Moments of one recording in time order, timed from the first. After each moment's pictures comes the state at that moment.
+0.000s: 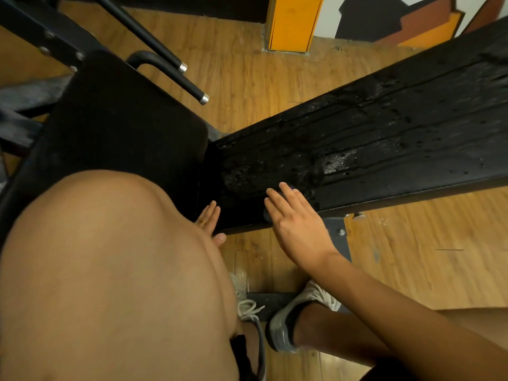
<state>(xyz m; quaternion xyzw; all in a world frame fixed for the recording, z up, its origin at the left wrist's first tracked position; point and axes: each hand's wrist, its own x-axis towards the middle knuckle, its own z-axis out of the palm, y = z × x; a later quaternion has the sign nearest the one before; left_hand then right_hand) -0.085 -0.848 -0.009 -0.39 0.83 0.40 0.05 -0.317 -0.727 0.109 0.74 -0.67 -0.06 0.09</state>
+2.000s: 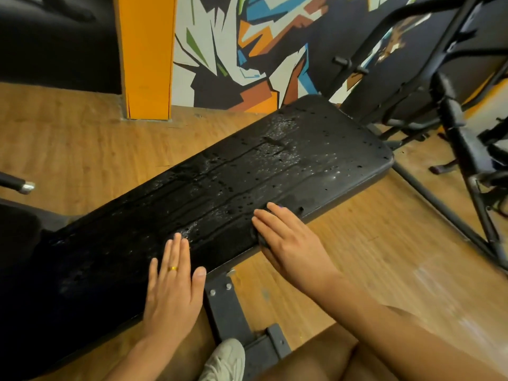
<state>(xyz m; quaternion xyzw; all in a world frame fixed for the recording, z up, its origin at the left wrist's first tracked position) -0.315 -0.757 0.092 -0.35 0.88 0.23 -0.22 -0.495 -0.625 0.240 0.65 -0.72 -0.02 0.25</state>
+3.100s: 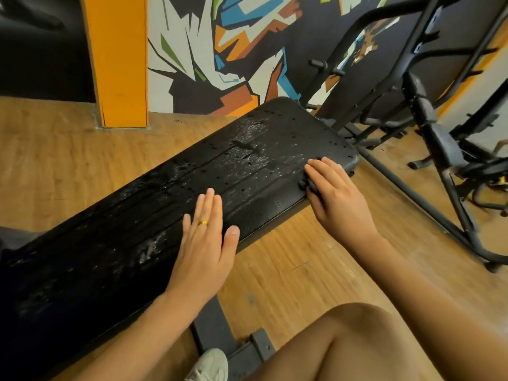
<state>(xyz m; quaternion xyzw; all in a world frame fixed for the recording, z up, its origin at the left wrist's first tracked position) -0.396 -0.737 0.198 -0.20 0.87 0.34 -0.28 -0.592 -0.575 0.317 0.51 -0.82 0.05 0.27</state>
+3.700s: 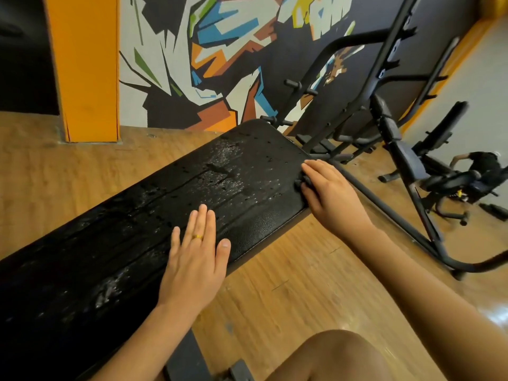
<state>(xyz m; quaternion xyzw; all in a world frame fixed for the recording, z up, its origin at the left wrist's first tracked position) -0.455 -0.743 0.198 -0.22 0.91 0.25 -0.24 -0.645 -0.583 0.366 0.47 -0.85 0.03 0.23</state>
